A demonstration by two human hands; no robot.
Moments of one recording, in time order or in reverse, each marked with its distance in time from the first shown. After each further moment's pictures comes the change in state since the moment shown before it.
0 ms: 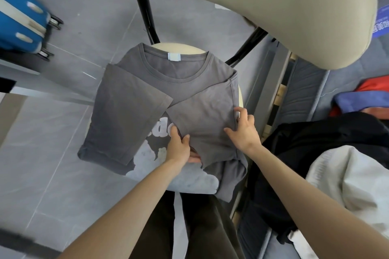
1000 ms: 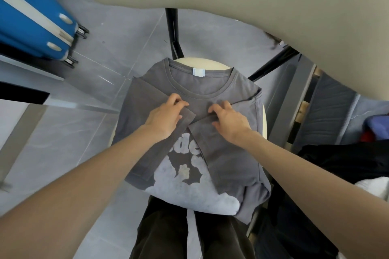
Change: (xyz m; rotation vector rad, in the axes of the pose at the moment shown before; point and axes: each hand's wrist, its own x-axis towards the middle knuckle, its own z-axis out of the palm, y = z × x) left_hand 0.061 0.104 -0.105 1.284 -0.027 0.629; right_hand 0.047 -0.107 0.020 -0.523 -0.160 -0.401
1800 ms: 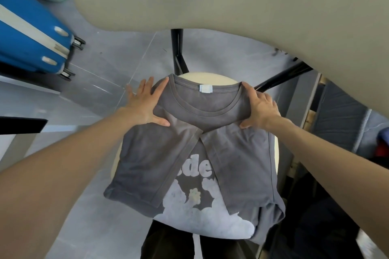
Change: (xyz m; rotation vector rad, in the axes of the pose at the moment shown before) left_hand 0.068 -0.093 -0.046 0.204 -0.147 -0.121; right_hand 0.055 0.045 -0.048 0.005 0.032 0.272
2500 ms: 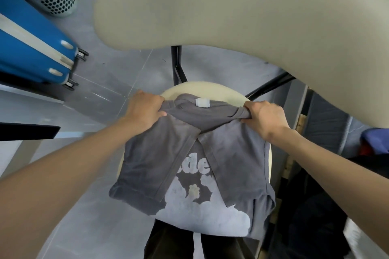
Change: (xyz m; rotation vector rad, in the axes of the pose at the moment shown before) left_hand -0.040 0.023 -0.040 0.158 0.302 0.072; right_hand -0.043 0.001 -0.028 -0.230 0.297 -0.194
